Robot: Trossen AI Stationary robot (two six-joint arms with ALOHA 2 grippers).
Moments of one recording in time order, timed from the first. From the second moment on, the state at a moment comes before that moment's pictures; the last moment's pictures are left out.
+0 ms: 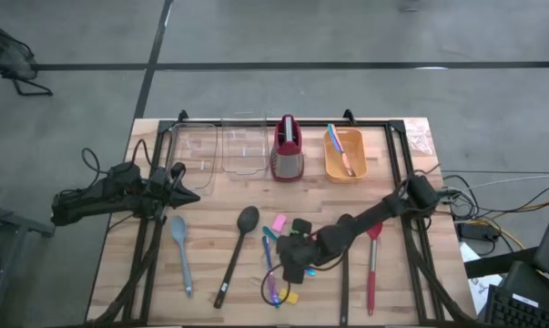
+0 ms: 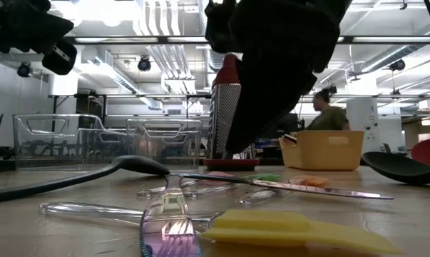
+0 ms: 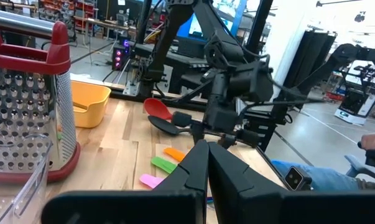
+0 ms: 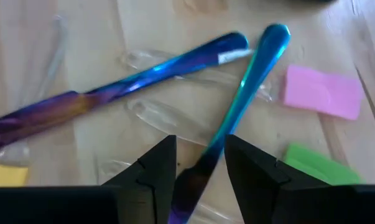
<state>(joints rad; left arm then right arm) 0.14 0.03 0.26 -0.29 0.31 -0.22 0.42 2.04 1.40 -0.50 0.31 0.61</state>
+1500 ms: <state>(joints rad) 0.14 0.03 0.26 -0.29 0.31 -0.22 0.42 2.11 1.39 -0.49 0.35 0.72</state>
